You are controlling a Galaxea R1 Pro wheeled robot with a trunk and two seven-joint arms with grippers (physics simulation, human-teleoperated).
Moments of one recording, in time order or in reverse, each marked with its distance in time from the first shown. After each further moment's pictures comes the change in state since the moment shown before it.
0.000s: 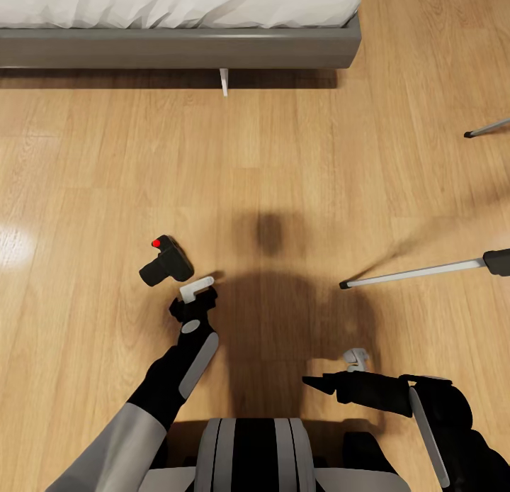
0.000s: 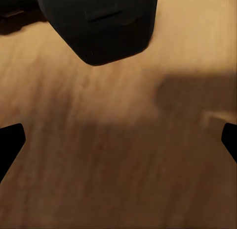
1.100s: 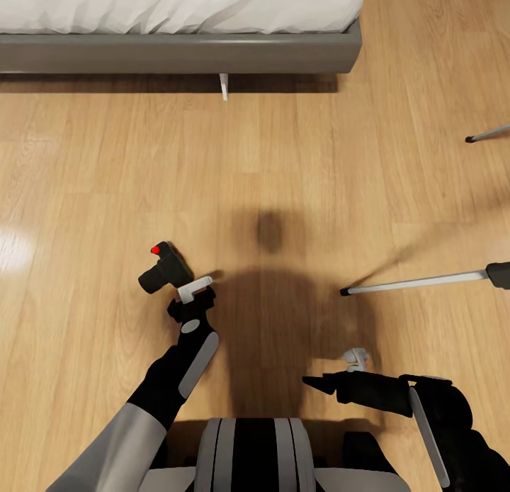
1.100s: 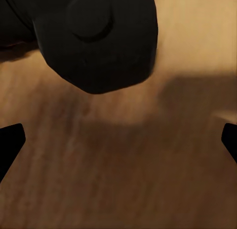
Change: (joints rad) left arm 0.000 0.000 0.001 -0.005 0.005 -0.003 0.034; right arm 0.000 0.000 0.000 0.000 0.000 0.000 -0.002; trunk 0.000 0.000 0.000
